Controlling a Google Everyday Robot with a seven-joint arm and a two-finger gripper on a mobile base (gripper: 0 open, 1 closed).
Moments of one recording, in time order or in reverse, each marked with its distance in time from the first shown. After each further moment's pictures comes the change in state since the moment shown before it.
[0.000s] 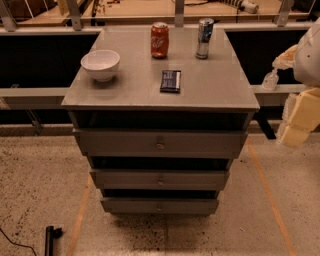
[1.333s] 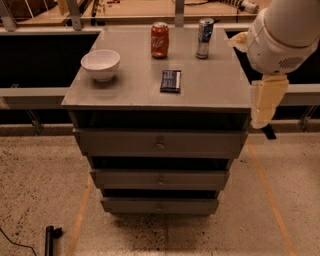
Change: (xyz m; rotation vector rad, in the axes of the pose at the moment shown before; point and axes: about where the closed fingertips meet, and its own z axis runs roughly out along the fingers) arm -0.053 -0.054 0.027 0.148 0.071 -0.402
